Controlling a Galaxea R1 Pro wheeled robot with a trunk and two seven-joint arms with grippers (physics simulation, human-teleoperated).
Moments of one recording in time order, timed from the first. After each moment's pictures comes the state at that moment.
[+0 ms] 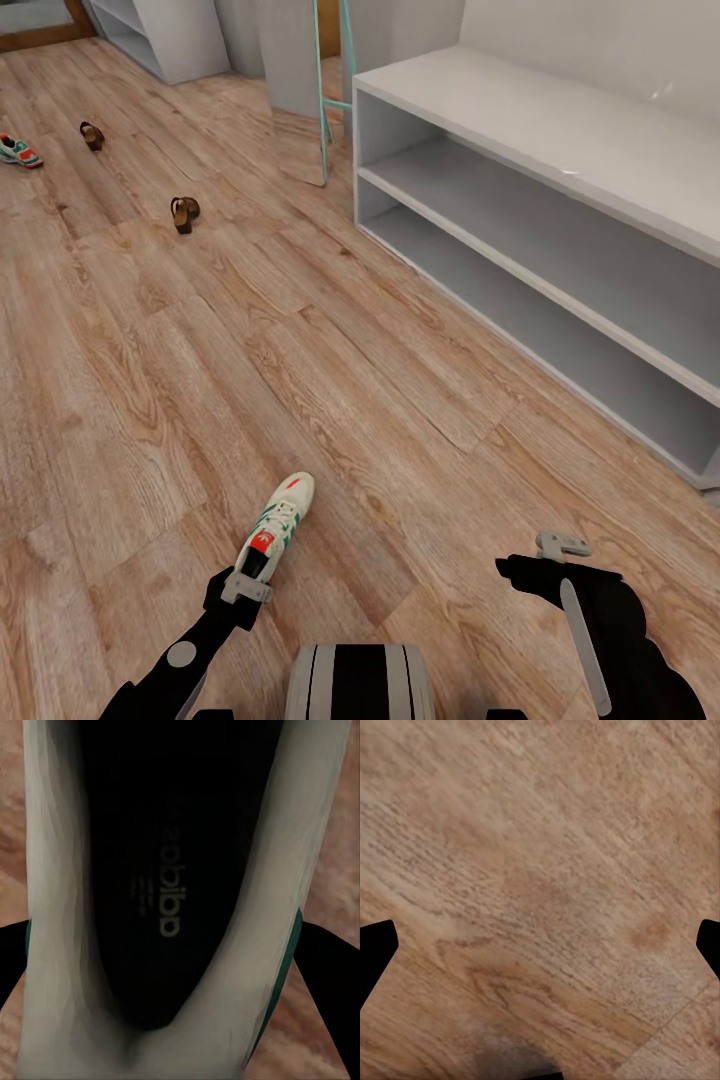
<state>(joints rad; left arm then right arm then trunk) -0.45 0.06 -0.07 -0.48 -0.23 -0.28 -0.10 -0.26 0.00 -0.20 -1.51 -0.01 0.98 0.02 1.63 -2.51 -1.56</state>
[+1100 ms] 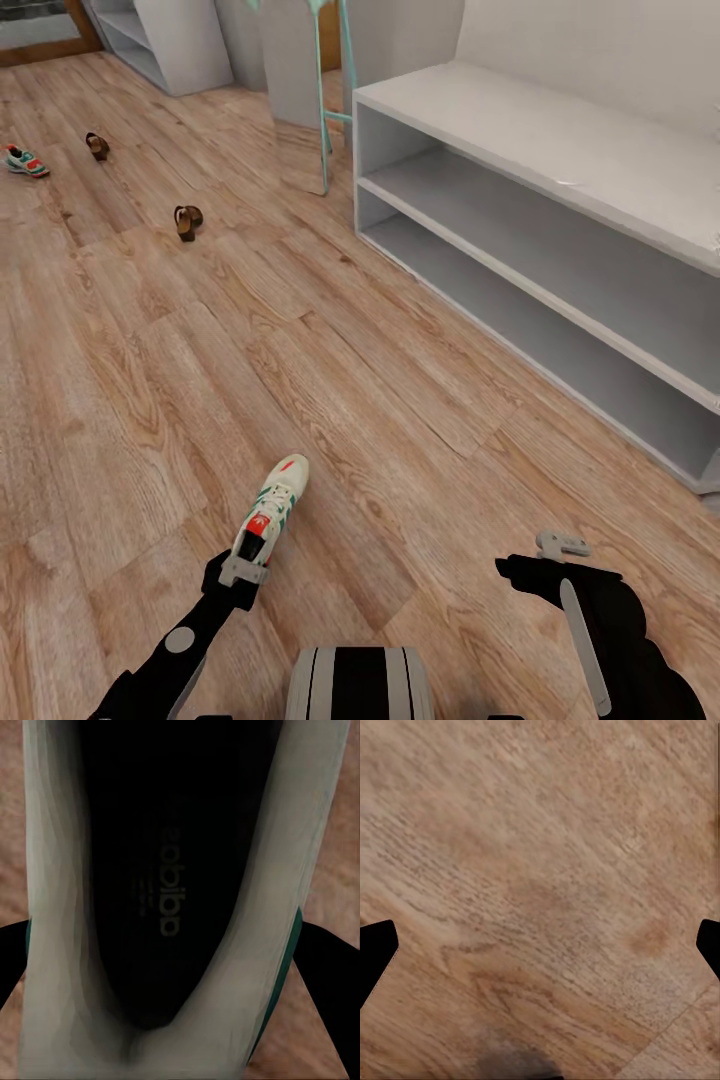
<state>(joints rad) -0.45 0.06 -0.04 -0.55 -0.23 -0.27 -0.10 -0.26 0.00 -0.19 -1.51 -0.01 0.98 0.02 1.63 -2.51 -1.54</state>
